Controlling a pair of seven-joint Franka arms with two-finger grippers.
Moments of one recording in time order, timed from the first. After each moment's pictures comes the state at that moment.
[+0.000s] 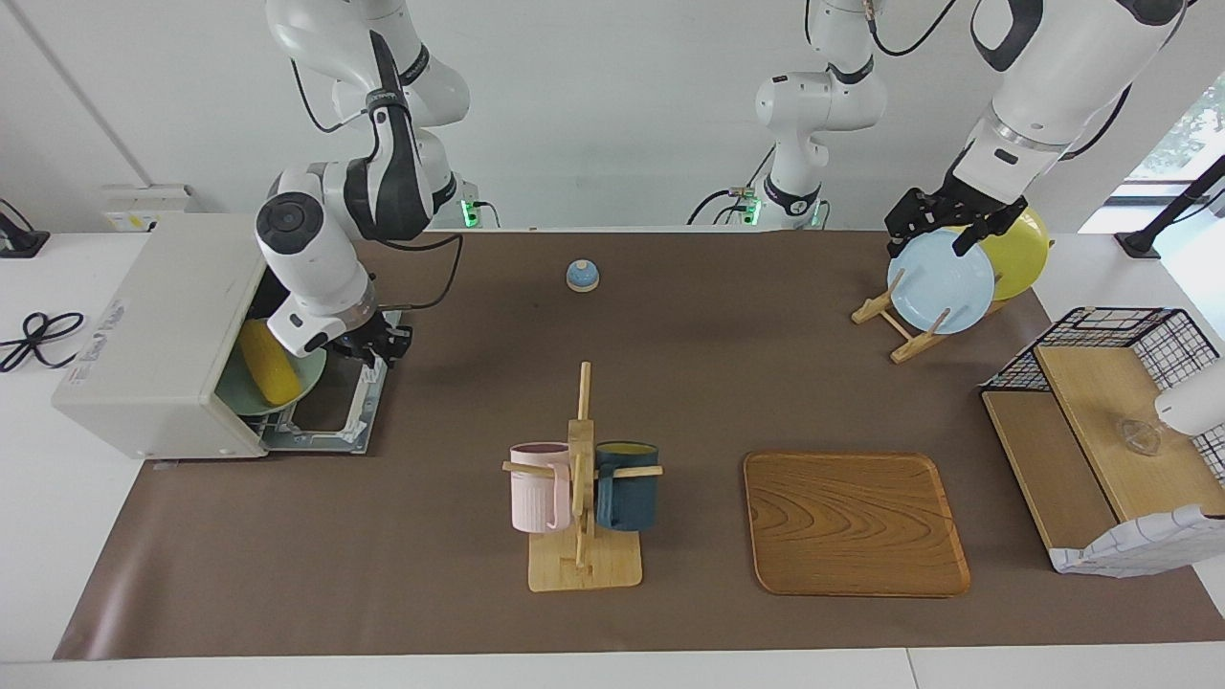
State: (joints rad) left arm -0.08 -0.06 -0.02 -1.64 -0.06 1.52 -0.08; right arm 0.03 0.03 -0.04 -2.05 -0.12 1.96 -0.03
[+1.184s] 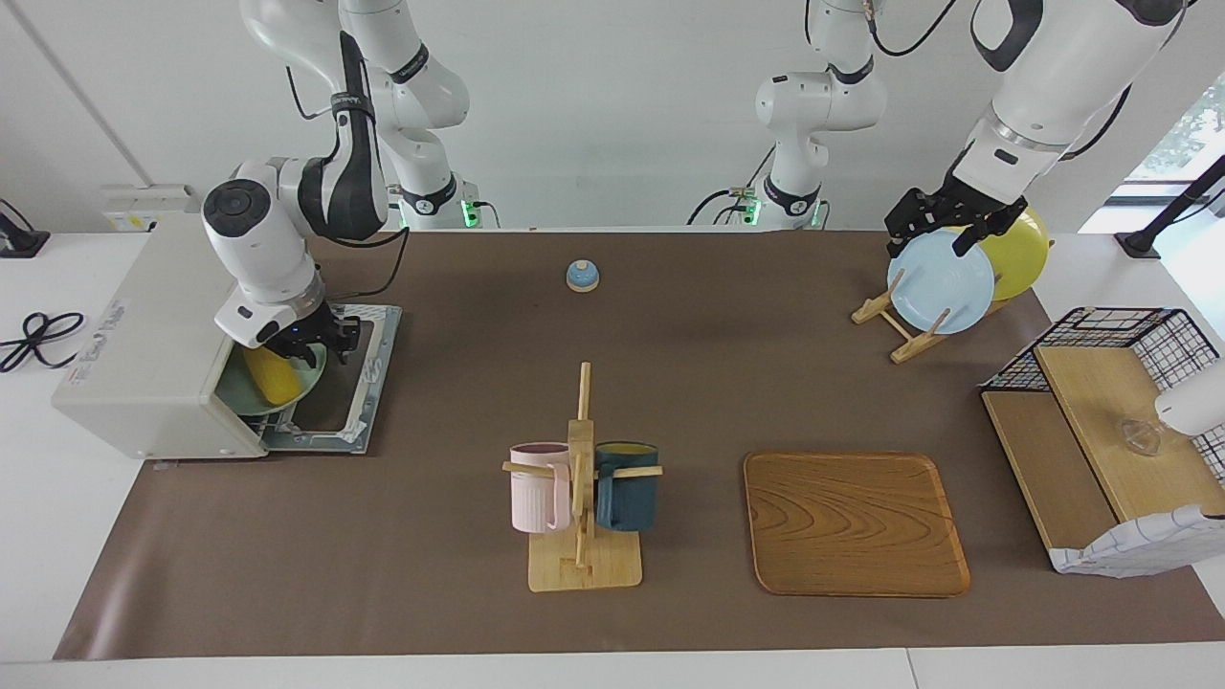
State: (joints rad) left arm -0.08 -0.06 -0.02 -1.64 -0.06 1.52 -0.08; right arm -0.05 0.03 -0.04 -2.19 -0.12 2.15 -0.20
